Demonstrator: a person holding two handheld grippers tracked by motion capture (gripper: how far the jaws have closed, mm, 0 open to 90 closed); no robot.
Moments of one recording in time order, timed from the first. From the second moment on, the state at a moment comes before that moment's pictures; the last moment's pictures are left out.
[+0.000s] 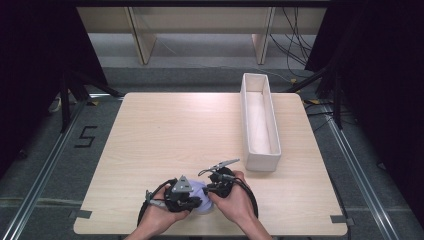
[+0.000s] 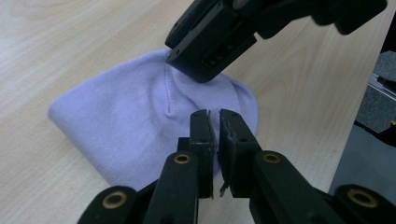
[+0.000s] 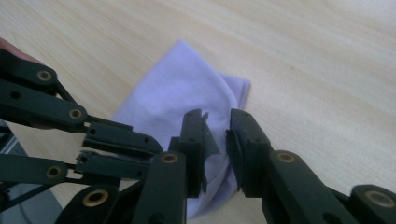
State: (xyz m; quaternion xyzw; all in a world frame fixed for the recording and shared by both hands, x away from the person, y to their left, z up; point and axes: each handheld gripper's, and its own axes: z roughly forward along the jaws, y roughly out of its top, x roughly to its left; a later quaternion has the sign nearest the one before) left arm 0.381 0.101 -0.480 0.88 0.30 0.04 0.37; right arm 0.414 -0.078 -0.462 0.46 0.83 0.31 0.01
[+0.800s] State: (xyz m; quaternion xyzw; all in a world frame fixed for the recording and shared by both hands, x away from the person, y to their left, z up) left arm 0.383 0.108 -0.470 0.86 0.32 0.05 0.40; right arm 0.400 -0.086 -0.456 0.43 0.84 0.32 0.00
